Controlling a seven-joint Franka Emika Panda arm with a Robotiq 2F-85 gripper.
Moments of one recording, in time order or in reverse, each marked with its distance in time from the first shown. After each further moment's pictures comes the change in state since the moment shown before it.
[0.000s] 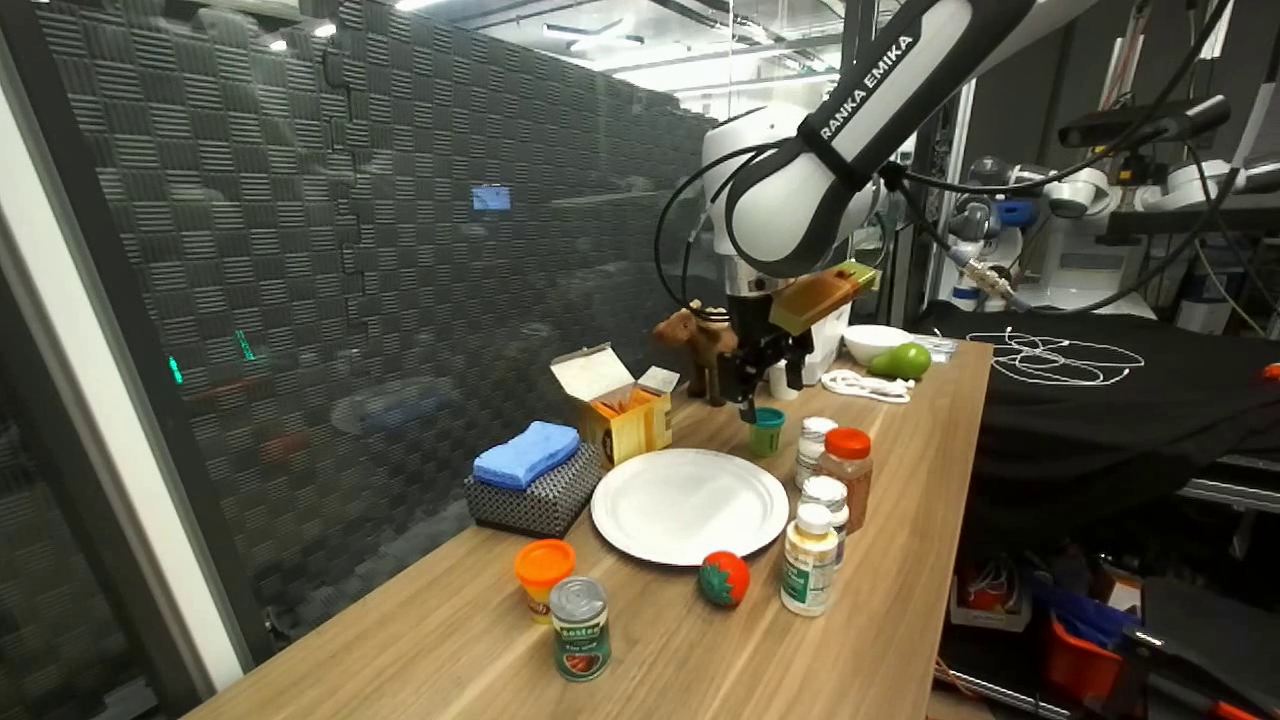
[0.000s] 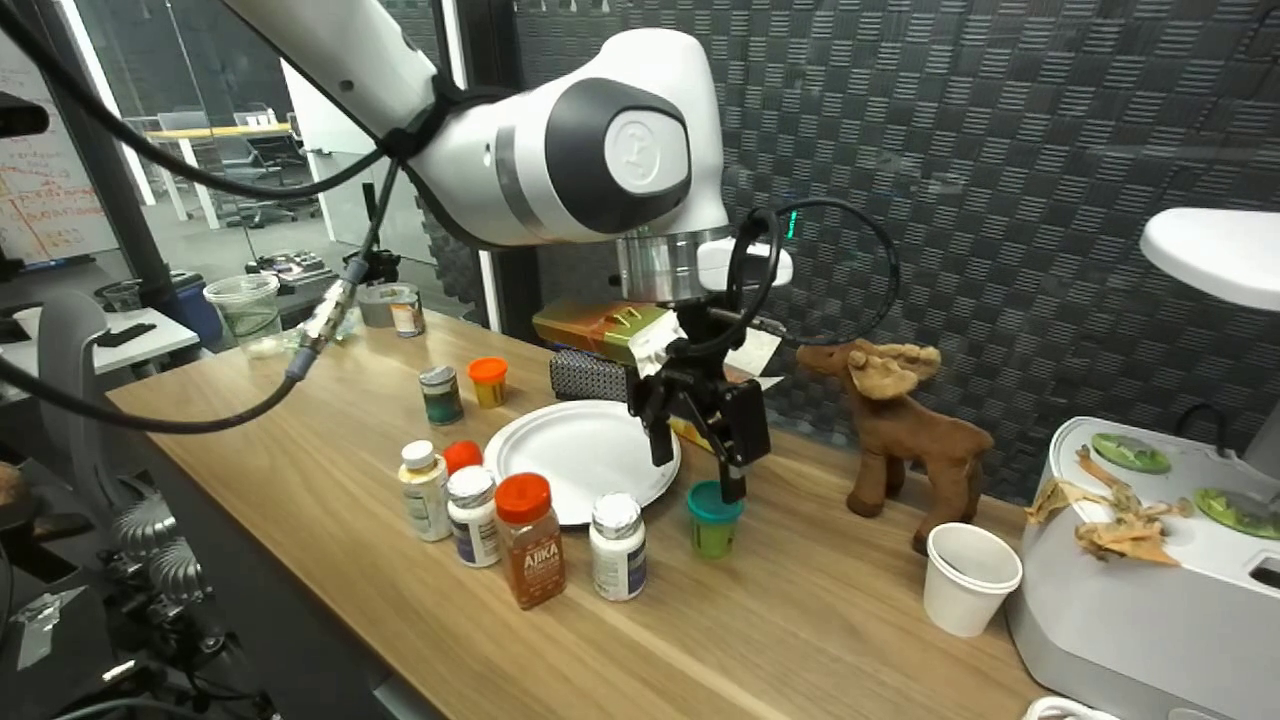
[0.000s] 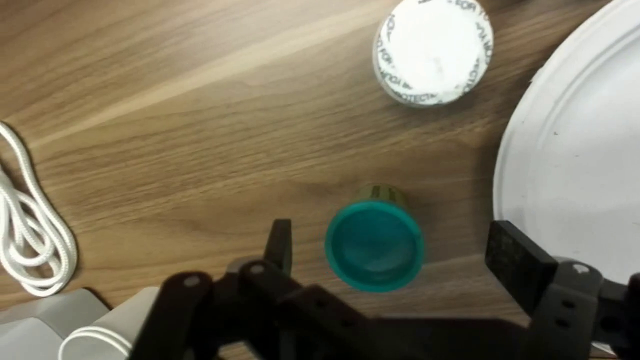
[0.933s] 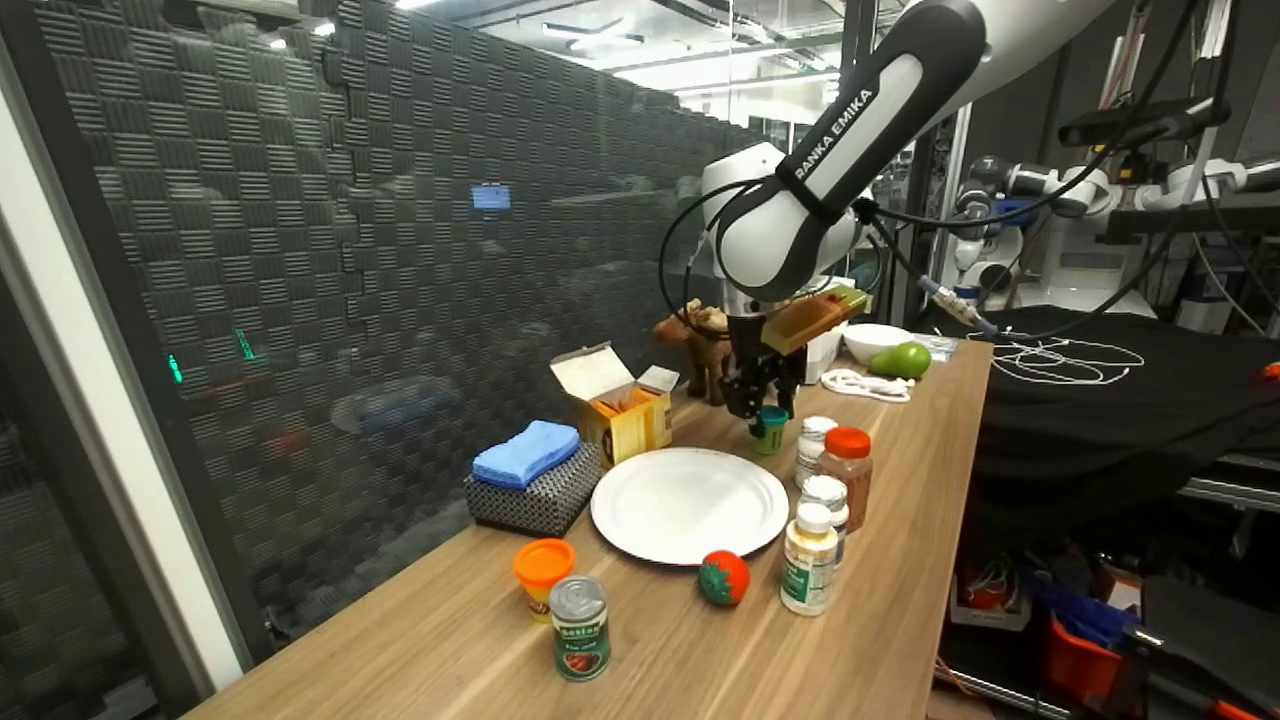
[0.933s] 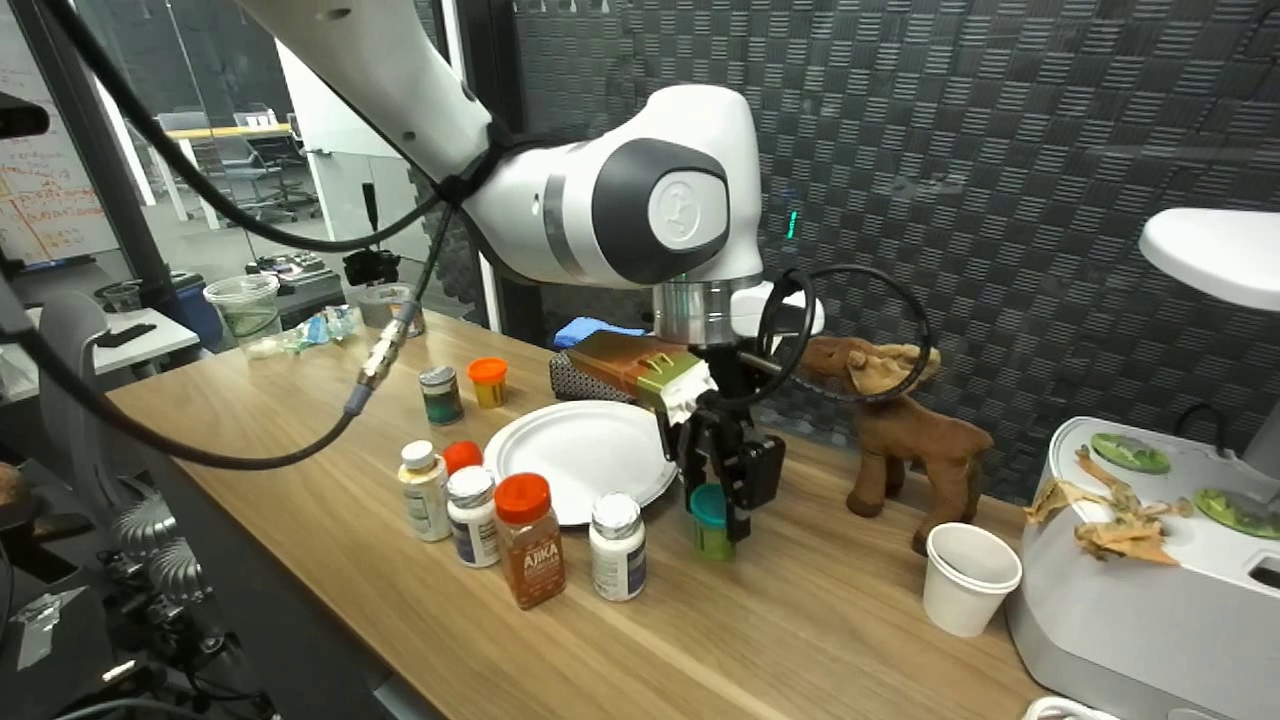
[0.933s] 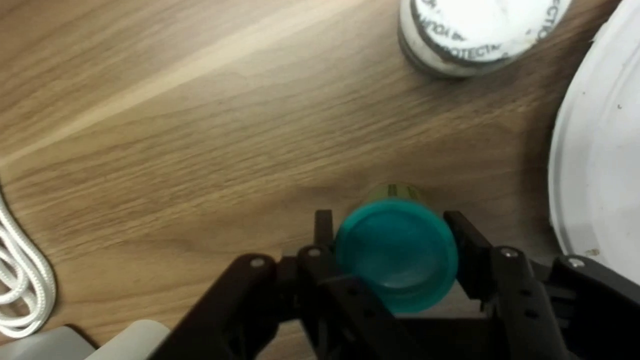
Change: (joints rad) arm -0.025 0.105 -0.008 0.081 0.049 0.000 -0.001
